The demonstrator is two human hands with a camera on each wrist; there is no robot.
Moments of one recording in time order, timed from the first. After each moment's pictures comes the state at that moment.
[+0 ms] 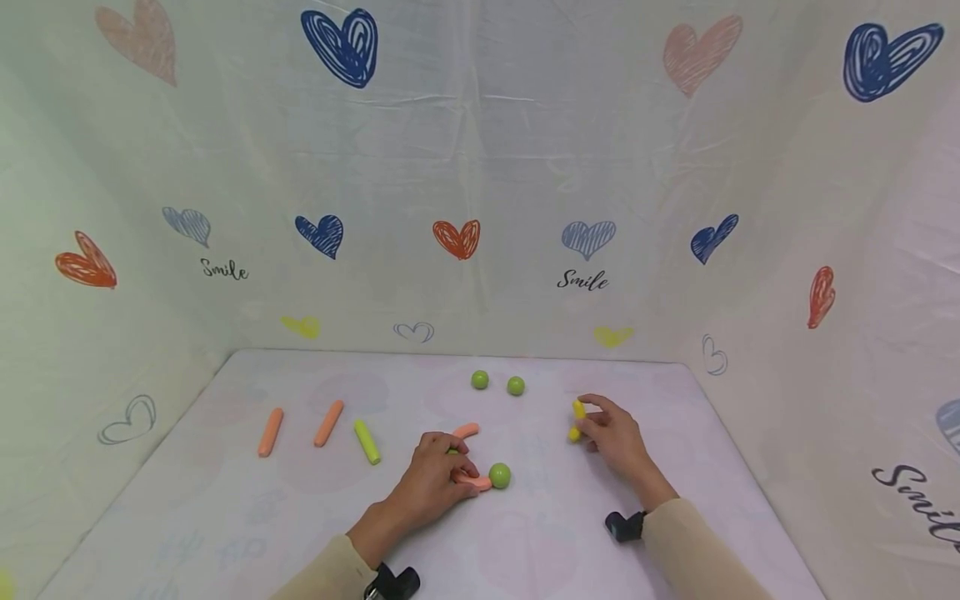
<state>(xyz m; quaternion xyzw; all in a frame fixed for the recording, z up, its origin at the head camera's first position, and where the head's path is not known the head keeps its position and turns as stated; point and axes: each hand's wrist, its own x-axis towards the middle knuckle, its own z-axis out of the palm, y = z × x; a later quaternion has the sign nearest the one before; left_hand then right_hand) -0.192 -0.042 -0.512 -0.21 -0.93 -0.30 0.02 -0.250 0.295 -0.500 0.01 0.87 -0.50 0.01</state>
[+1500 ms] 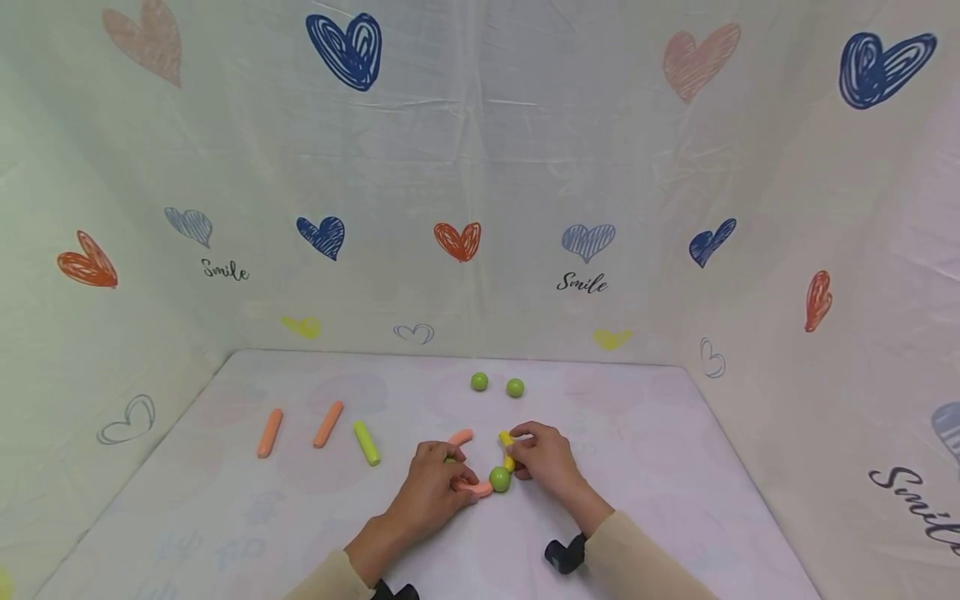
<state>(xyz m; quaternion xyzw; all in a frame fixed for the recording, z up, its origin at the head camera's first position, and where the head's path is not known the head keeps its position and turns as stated) -0.180 -0.038 -0.511 -0.21 -0.93 -0.29 0.06 -0.225 0.181 -0.499 0.02 0.86 -0.51 0.07</state>
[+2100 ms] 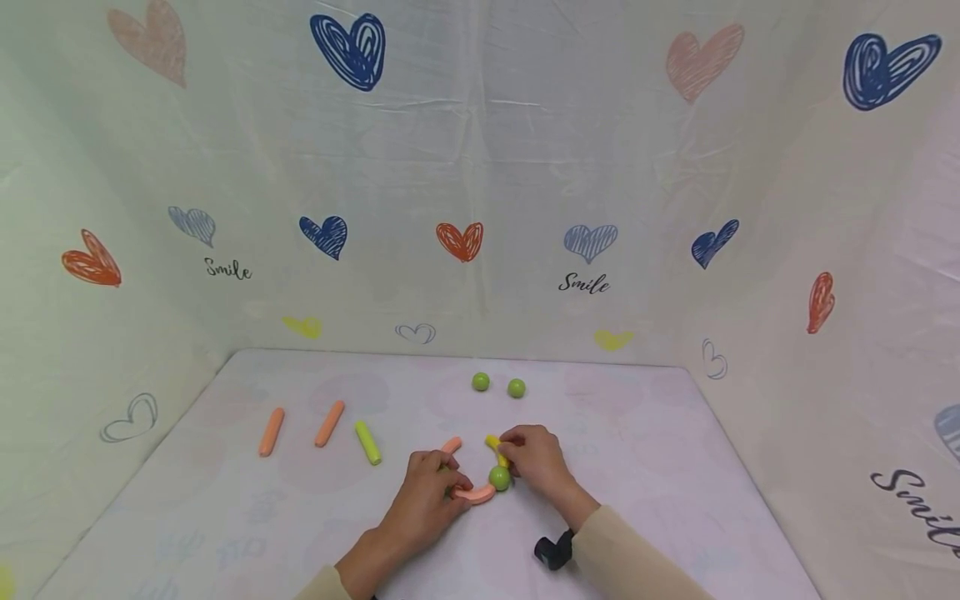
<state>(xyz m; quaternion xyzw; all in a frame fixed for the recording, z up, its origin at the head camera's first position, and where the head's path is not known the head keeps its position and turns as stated) -0.163 -0.043 -0.509 -0.19 -0.93 -0.30 0.07 -0.229 0.164 -0.501 0.00 0.90 -0.44 0.05</state>
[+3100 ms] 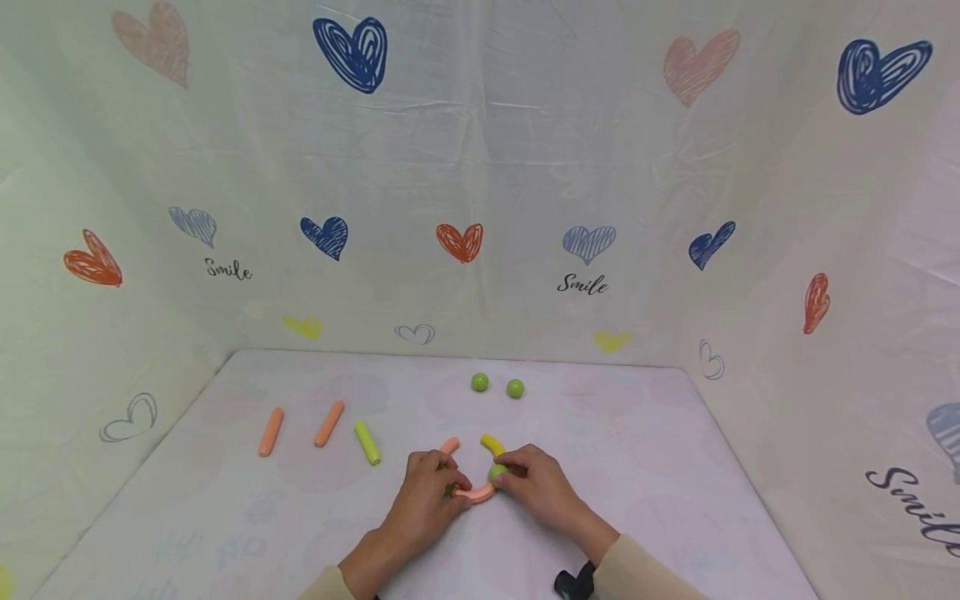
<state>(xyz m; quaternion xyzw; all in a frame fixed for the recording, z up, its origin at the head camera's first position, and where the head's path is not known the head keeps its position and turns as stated) -0.160 -0.042 -0.511 -0.19 -0.93 -0.29 0.09 -0.192 0.184 -0.506 -0.12 0.90 -0.42 0.05</state>
